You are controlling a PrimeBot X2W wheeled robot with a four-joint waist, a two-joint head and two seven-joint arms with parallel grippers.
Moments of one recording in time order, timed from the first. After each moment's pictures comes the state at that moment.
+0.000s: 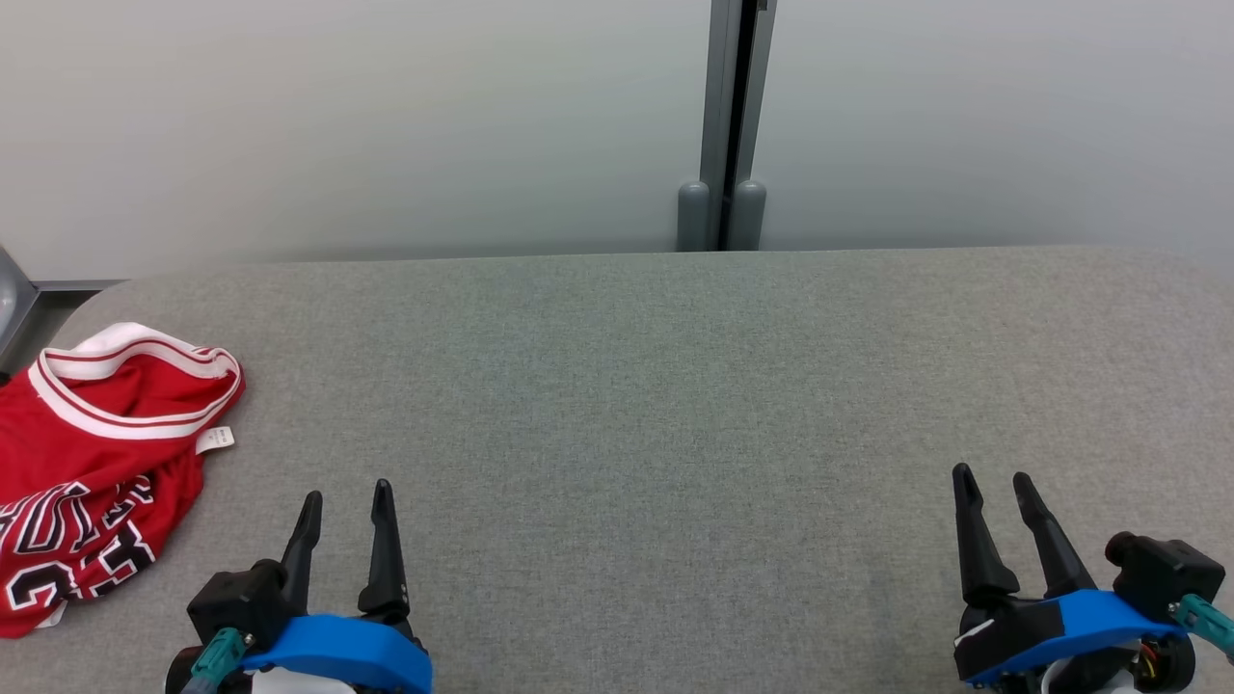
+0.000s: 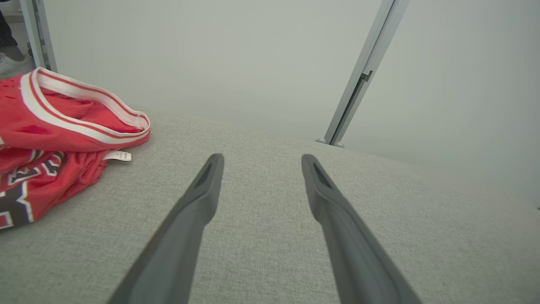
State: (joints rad) left arm -0.04 0.09 -0.14 0.29 -0.39 -0.01 -0.19; right arm -0.06 -0.04 -0.05 0.27 0.40 0.13 -0.16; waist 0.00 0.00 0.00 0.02
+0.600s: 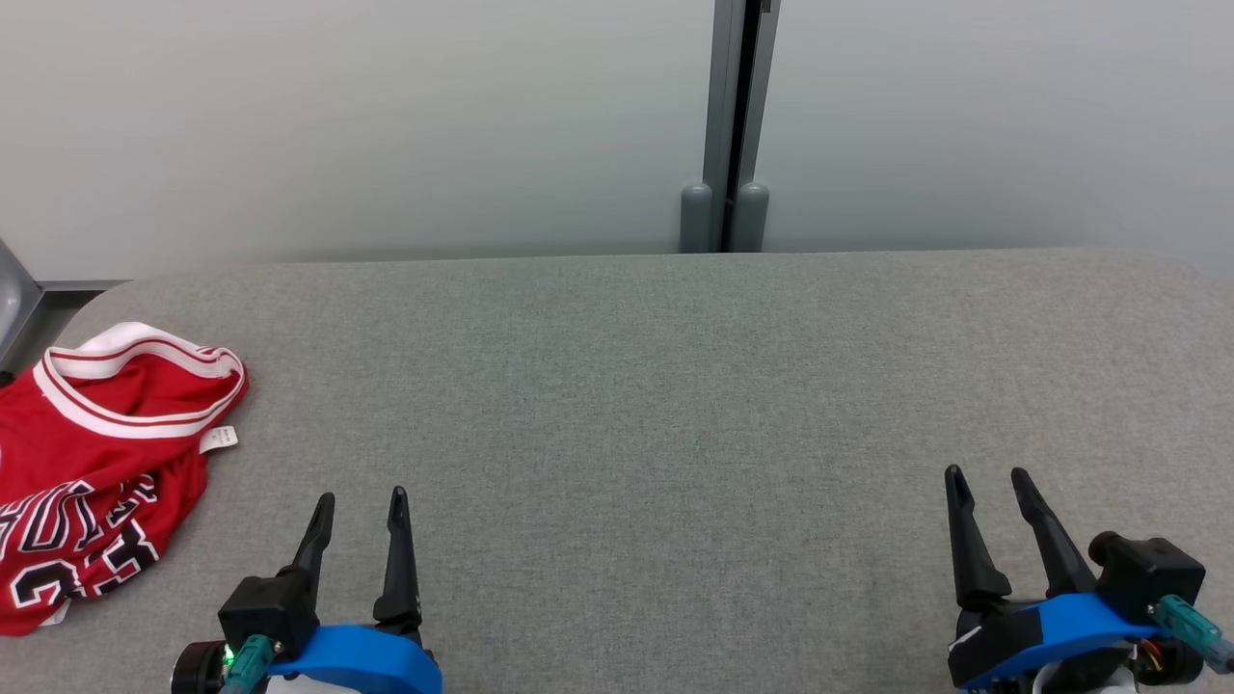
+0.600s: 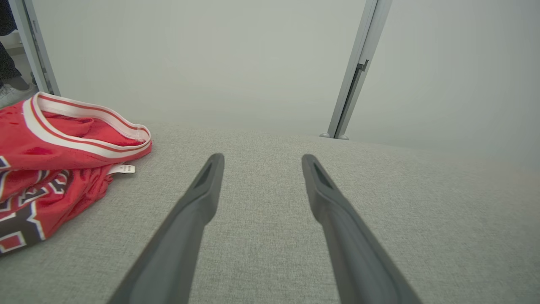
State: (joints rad) left arm -0.04 0.10 -0.16 0.32 -0.29 0.00 -0.22; right arm -0.06 -0.05 -0.04 0.27 0.27 0.13 -0.18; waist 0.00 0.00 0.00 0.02
